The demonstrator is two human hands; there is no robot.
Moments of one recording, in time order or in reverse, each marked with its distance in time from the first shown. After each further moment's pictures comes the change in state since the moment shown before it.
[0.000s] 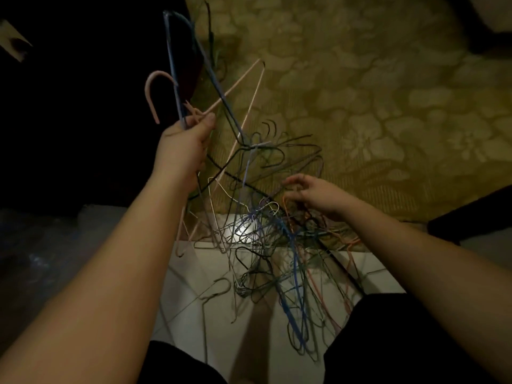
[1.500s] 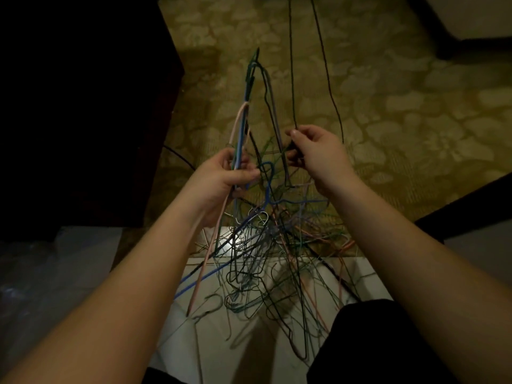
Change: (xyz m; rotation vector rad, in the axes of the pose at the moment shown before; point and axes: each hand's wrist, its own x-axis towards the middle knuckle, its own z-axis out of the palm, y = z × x) left_hand -0.016 -0.018 0.038 -0.050 -0.479 -0.162; right_hand -0.014 -0.087 -0.014 0.418 0.544 -0.295
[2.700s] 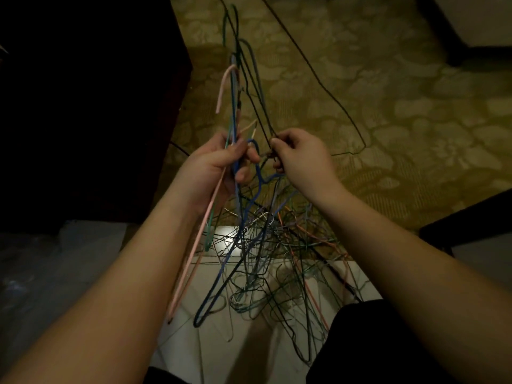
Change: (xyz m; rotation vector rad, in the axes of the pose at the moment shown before) left_hand -0.004 0.017 -0.020 -0.280 -0.130 0.128; right_hand -0.014 -0.007 0.045 -0.450 -0.017 -0.200
